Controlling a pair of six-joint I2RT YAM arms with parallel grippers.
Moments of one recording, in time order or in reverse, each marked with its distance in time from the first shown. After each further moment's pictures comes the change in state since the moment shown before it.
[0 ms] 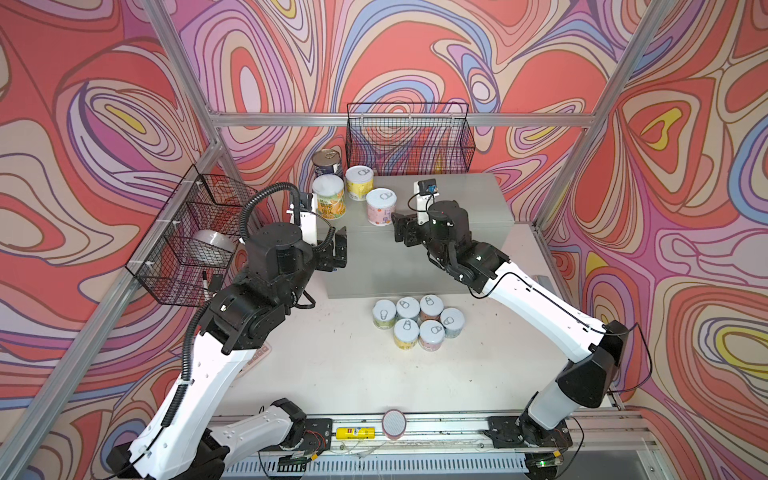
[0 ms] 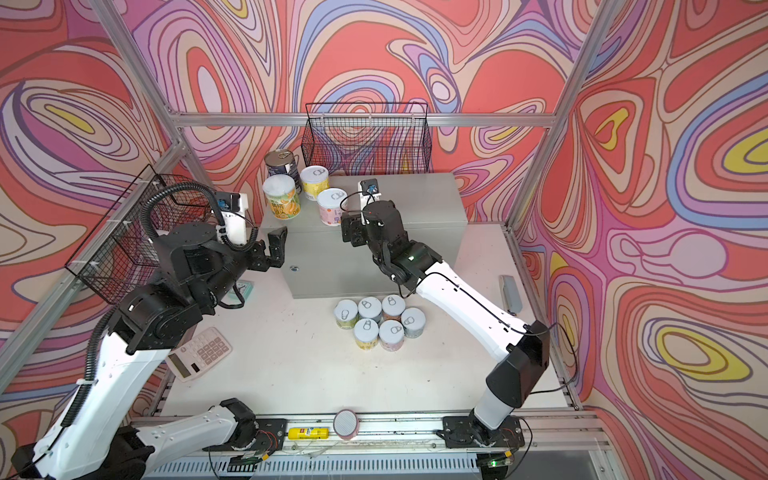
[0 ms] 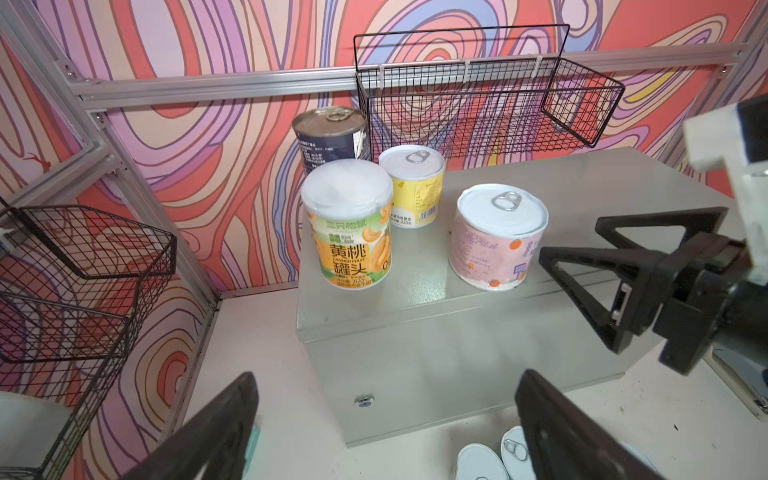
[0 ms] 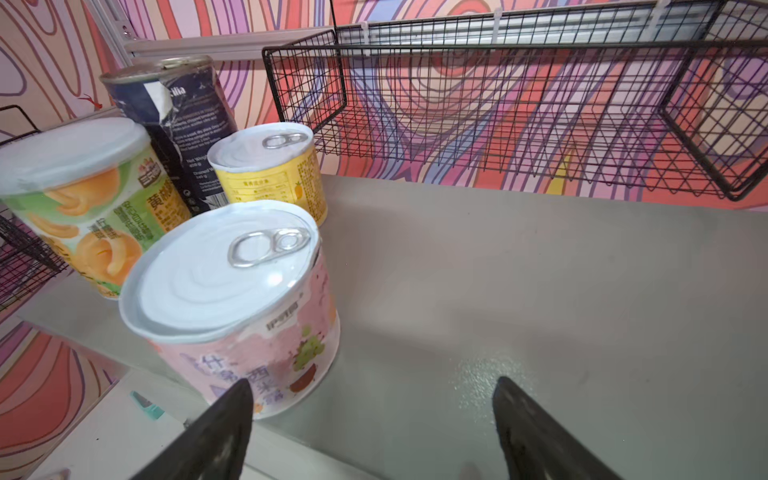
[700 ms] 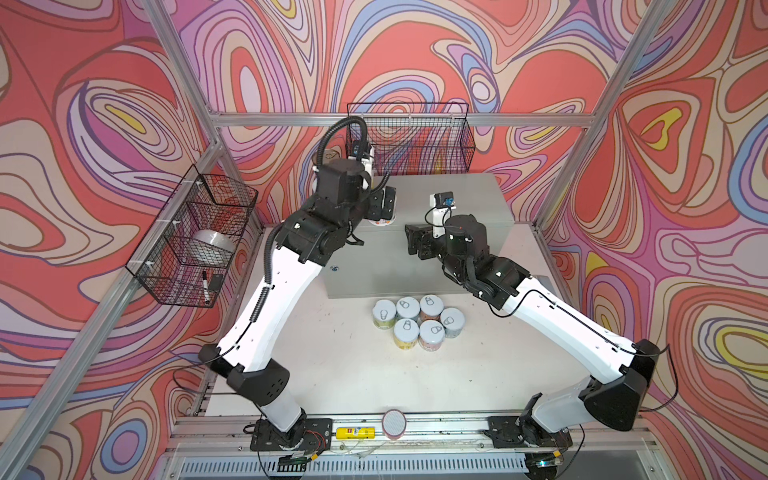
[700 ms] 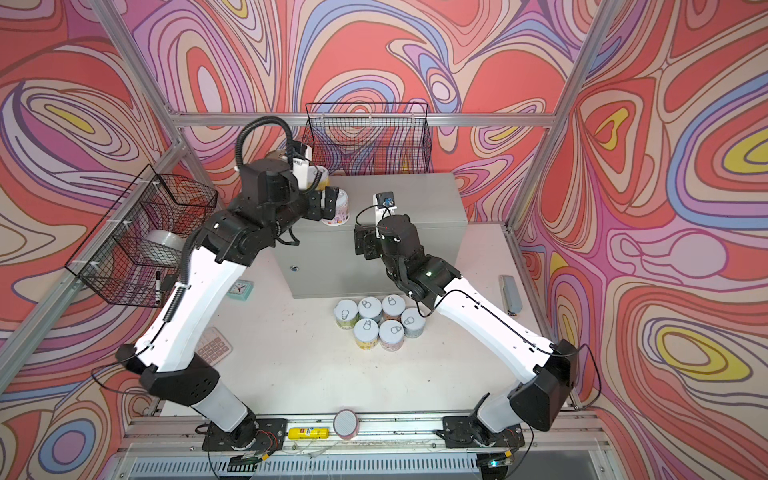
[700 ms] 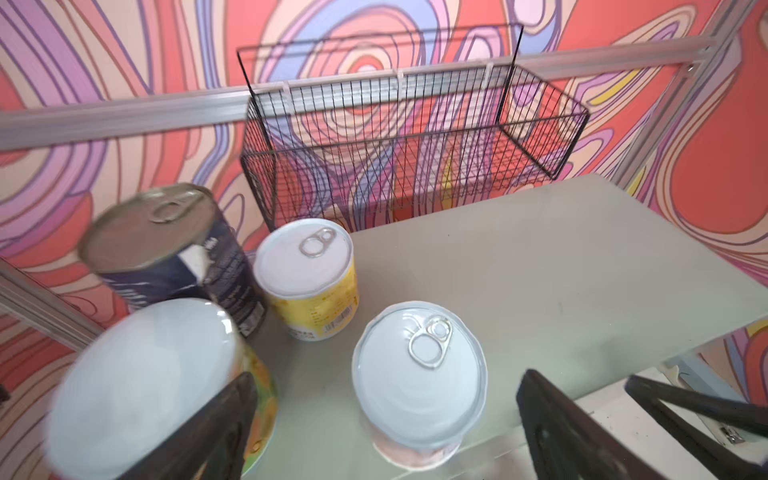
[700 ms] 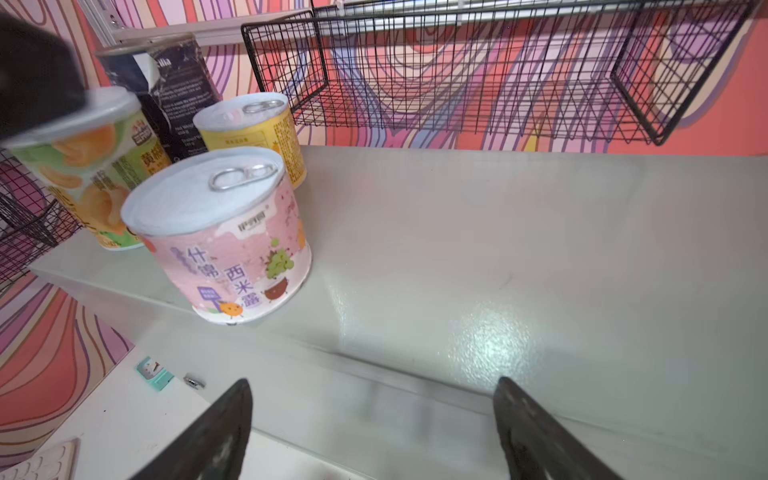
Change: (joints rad) left arm -0.003 0.526 0.580 -0.055 0.111 0.026; right arm 0.002 -0.158 -0.172 0.007 0.002 0.030
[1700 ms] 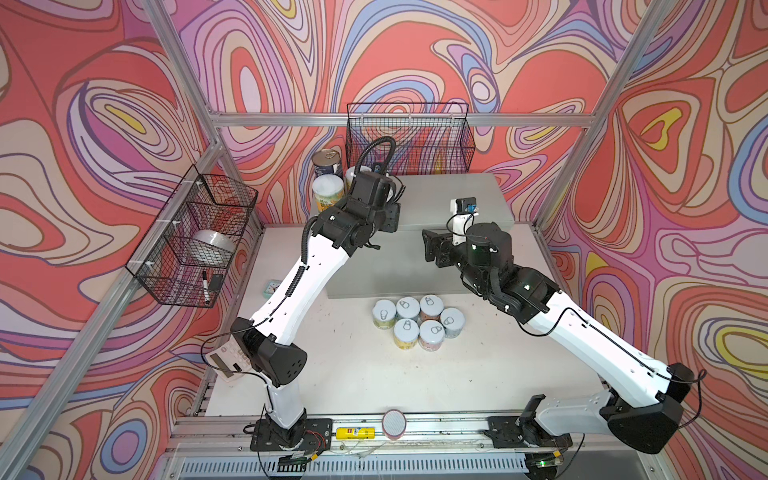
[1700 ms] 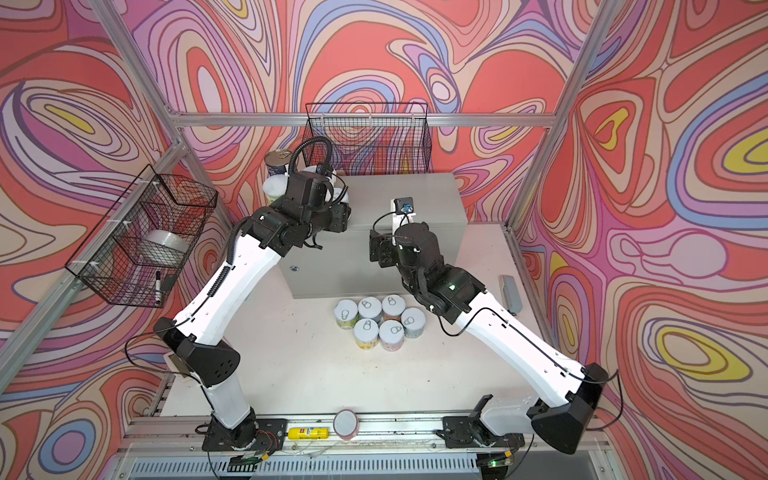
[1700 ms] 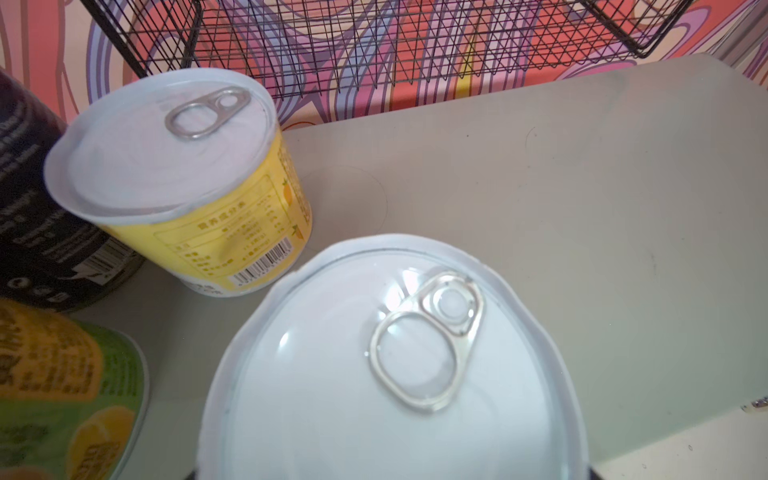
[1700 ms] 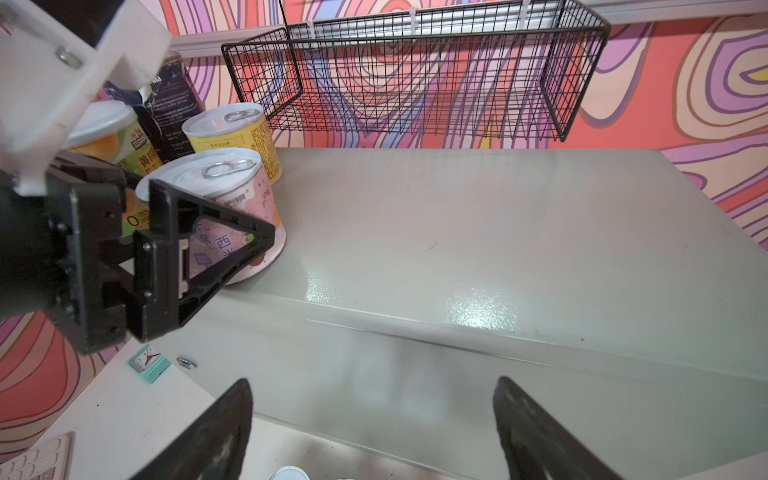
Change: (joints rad) left arm -0.009 0.211 0.024 -0.097 0.000 -0.132; right arm 0.014 -0.158 -0.084 -0.100 0.068 0.021
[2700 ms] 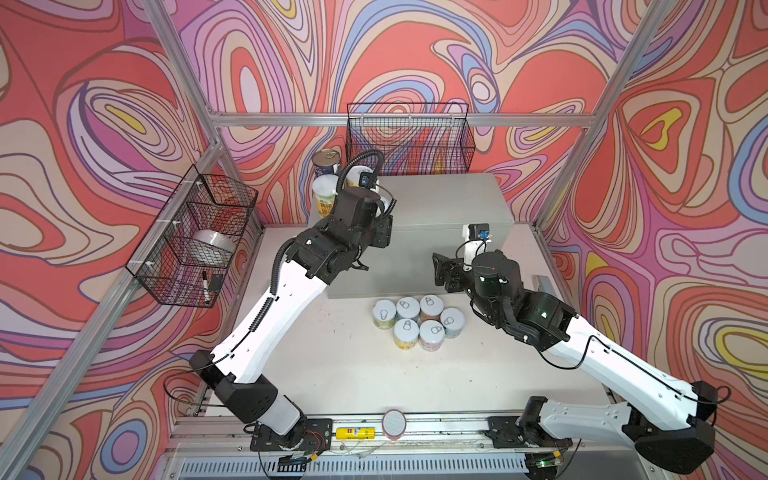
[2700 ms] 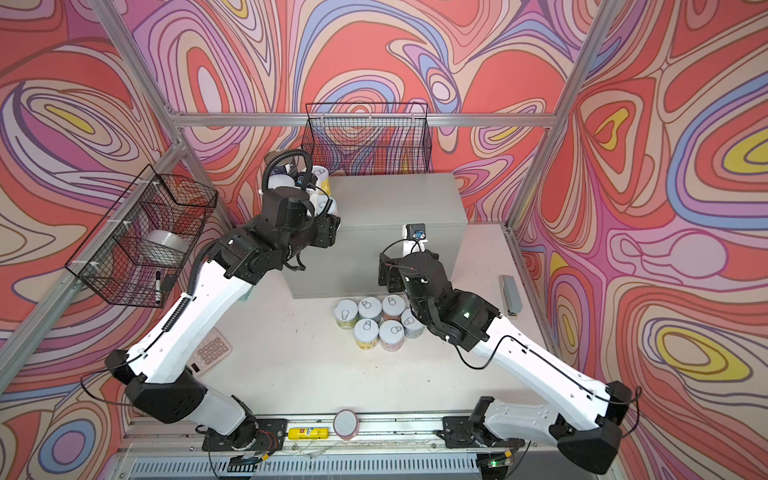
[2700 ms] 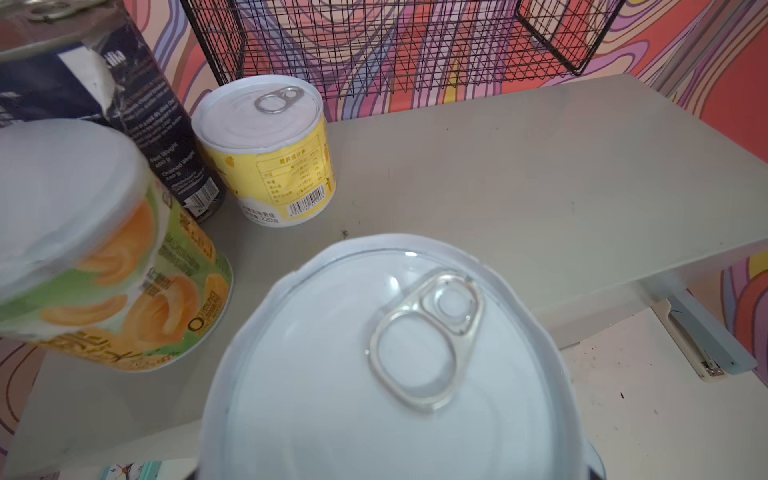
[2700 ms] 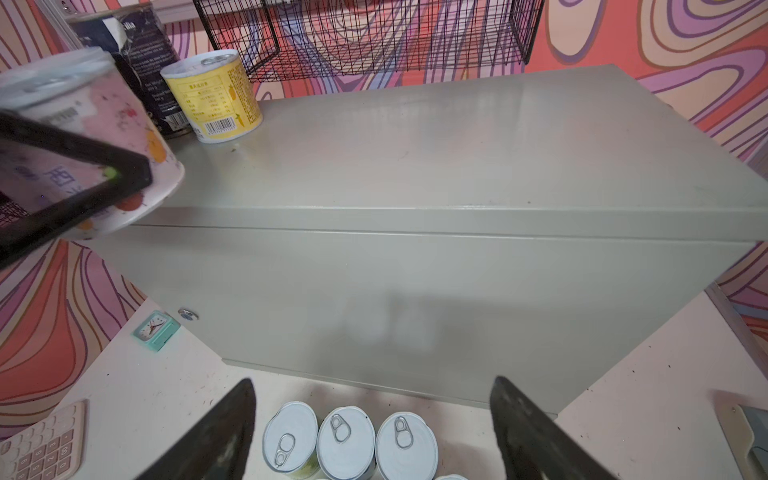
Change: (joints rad) left arm -0.057 -0.228 -0.218 0.046 -0.048 -0.010; right arm 0.102 -0.159 -0.153 -0.089 0.124 0.124
